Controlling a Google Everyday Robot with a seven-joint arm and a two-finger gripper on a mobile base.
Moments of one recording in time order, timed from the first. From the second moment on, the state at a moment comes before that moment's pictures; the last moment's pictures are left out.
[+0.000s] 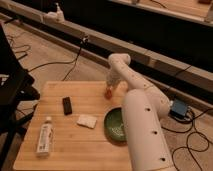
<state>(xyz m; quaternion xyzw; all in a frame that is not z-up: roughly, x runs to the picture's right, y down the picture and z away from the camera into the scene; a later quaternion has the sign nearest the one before) 0.038 0.018 0.991 -0.34 0.16 0.63 0.68</state>
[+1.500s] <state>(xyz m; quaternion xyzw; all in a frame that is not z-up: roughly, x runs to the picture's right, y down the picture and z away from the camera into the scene) -0.145 0.032 0.993 -0.42 0.09 0.52 0.74</state>
